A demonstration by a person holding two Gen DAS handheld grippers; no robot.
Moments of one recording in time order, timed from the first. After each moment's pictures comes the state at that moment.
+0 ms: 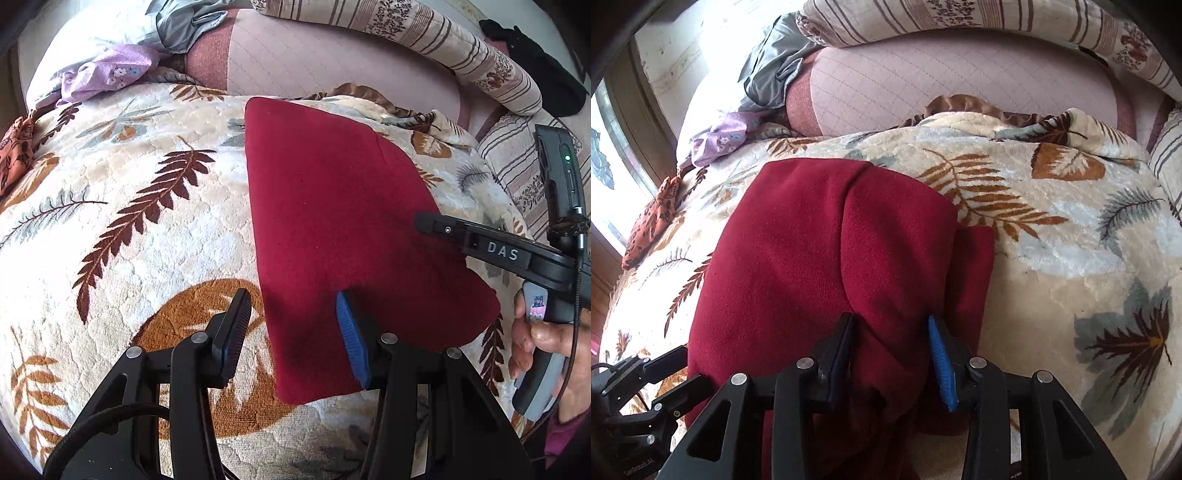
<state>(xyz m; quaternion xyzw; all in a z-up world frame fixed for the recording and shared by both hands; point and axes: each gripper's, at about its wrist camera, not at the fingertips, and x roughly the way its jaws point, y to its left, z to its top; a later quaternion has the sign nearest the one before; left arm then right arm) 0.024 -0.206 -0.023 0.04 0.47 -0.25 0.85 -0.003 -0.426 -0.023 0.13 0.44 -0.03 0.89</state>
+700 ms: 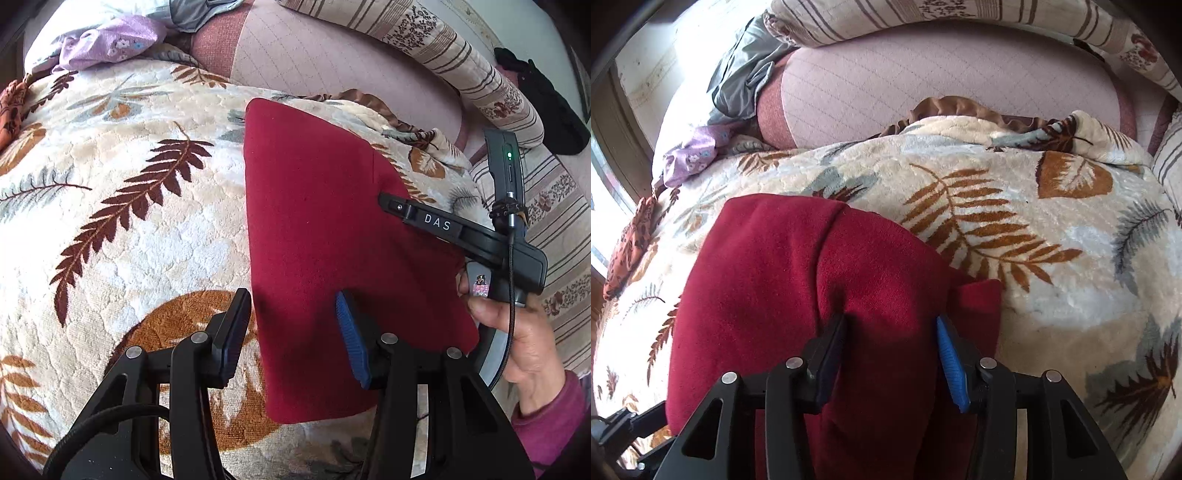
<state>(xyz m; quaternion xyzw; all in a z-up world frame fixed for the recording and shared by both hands) 0.051 -0.196 -0.024 -0.03 0.50 -0.28 0.82 0.056 -0.434 -0.032 0.12 0.44 -0.06 0.89</state>
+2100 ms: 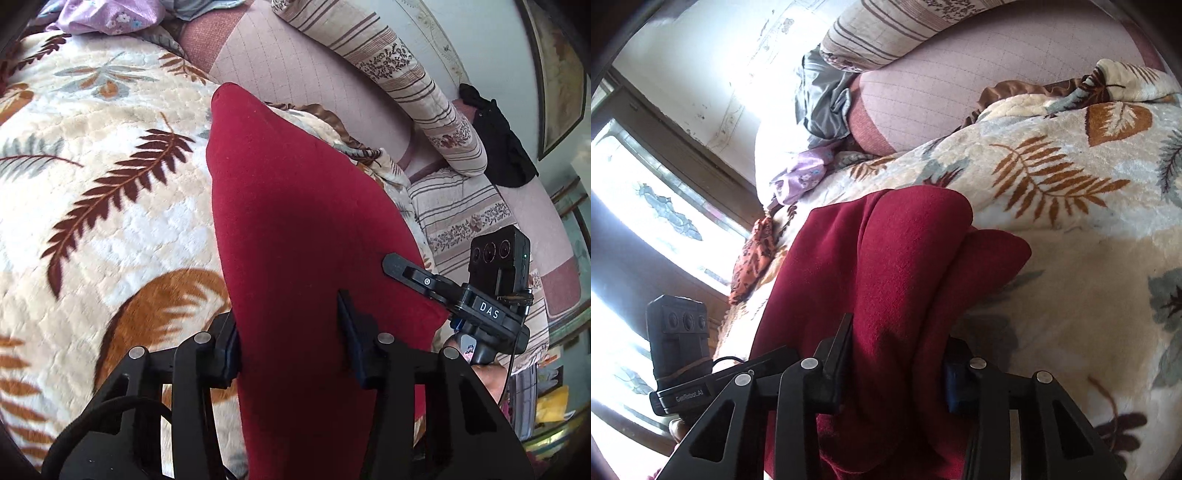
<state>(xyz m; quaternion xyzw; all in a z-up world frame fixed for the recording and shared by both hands) 0.038 -0.133 0.006 -0.13 0.51 -0.37 0.77 -0.027 -0.421 0.005 0.30 0.40 0.14 0.86</state>
